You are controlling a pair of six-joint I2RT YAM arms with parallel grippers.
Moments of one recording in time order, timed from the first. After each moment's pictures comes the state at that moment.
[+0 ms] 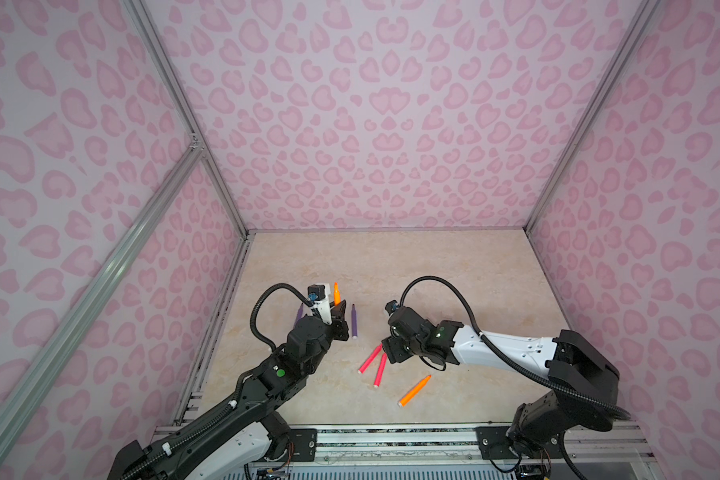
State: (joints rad) left arm -0.74 0.83 0.50 0.07 -0.37 -0.38; right arm 0.97 1.58 0.95 -0.39 0.15 0.43
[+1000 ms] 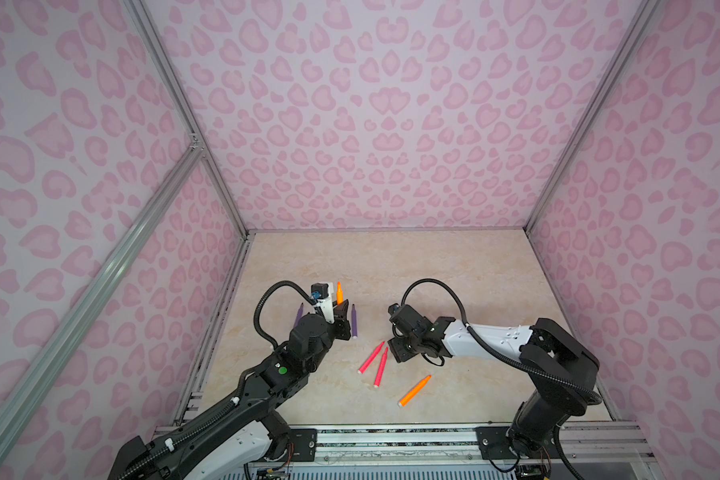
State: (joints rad) left arm -0.74 0.86 0.52 0.06 -0.35 -0.37; right arm 0.89 1.70 0.94 -0.38 0.10 0.37
